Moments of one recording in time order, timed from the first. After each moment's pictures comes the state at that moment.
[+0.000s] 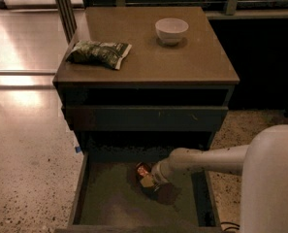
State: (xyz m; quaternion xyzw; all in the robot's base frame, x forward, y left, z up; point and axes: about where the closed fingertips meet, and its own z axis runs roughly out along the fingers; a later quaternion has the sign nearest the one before) arm 0.537 -0.025 0.389 -0.33 0.90 0.22 0.18
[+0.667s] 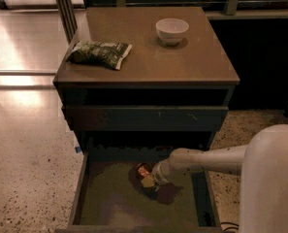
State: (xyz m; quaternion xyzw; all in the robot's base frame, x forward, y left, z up) arm 0.537 -0.025 0.387 -0.33 0.90 0.22 0.18
